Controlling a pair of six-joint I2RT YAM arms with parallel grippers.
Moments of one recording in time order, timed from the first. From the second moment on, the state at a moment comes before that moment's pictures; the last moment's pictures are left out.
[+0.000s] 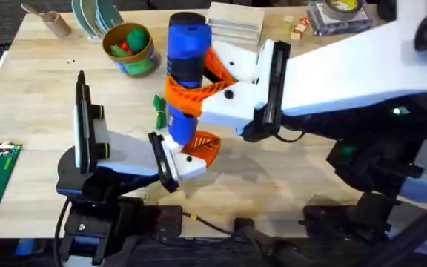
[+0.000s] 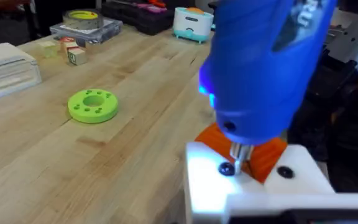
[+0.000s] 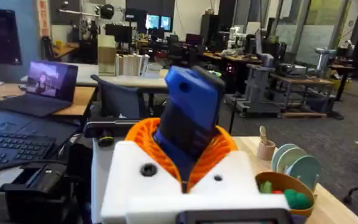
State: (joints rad) left arm -0.09 0.01 0.00 -0.10 1.10 -0.06; right arm 0.87 1.11 0.56 0.88 -0.47 0.03
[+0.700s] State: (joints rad) left arm -0.09 0.01 0.00 -0.10 1.10 -0.06; right arm 0.87 1.11 0.57 0.90 -0.47 -0.04
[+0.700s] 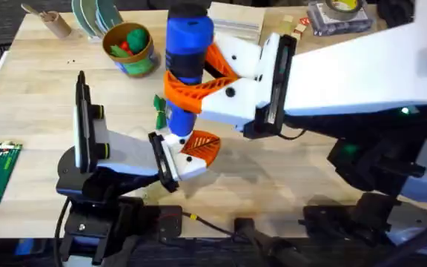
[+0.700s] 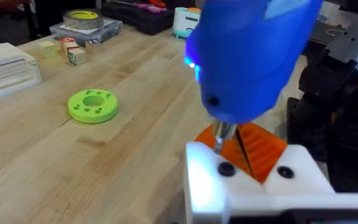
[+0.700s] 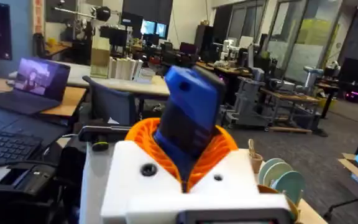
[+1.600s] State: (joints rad) left arm -0.09 0.01 0.00 -0.10 1.10 -0.06; right arm 0.87 1.11 0.57 0.87 -0.47 0.00
